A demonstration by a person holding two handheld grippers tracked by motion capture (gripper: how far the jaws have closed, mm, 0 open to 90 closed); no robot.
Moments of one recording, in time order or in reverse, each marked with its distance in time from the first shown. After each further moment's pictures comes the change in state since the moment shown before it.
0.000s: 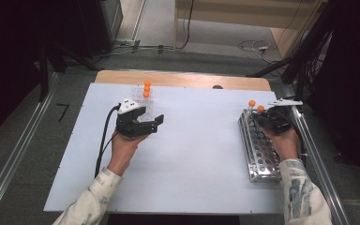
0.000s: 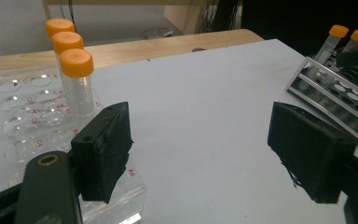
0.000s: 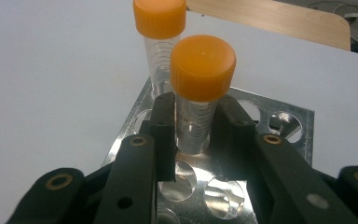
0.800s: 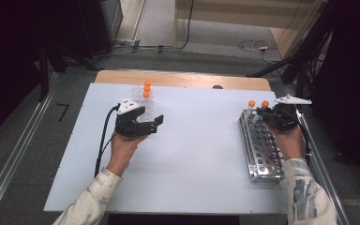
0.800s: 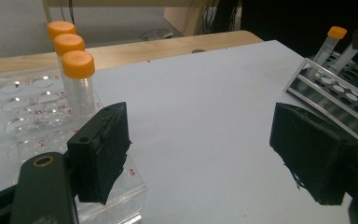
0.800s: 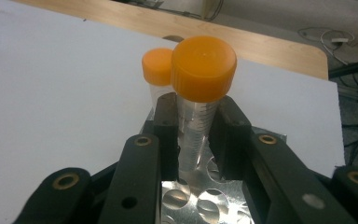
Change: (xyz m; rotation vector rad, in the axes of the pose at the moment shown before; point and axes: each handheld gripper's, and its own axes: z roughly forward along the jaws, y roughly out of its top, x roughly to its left) left arm 0.000 0.000 -0.002 -0.006 0.002 0.007; right arm 0.001 0.010 -0.024 -0.096 -0.007 -0.001
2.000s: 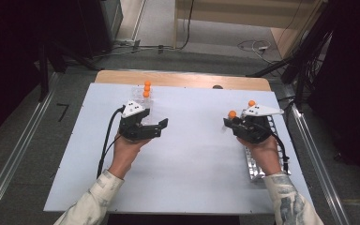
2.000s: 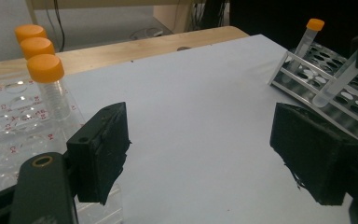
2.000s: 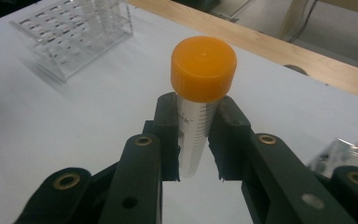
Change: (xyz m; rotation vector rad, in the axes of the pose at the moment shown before) left arm -0.015 0.000 -0.001 0.007 -0.040 0.039; right arm 0.107 0.005 -0.023 -0.041 0.253 -0.153
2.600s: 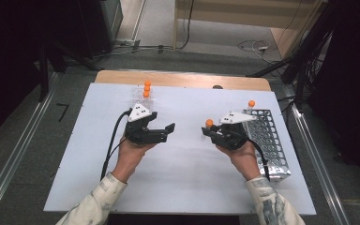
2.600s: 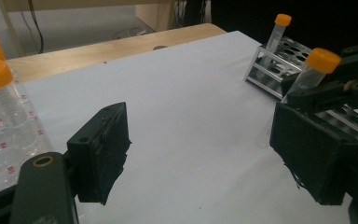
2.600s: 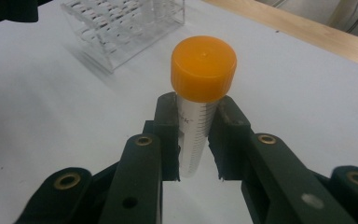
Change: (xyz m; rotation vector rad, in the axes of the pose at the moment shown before) left arm -0.020 0.000 0.001 0.007 -0.069 0.030; right arm 0.045 -0.006 0.037 0.027 0.112 -0.036
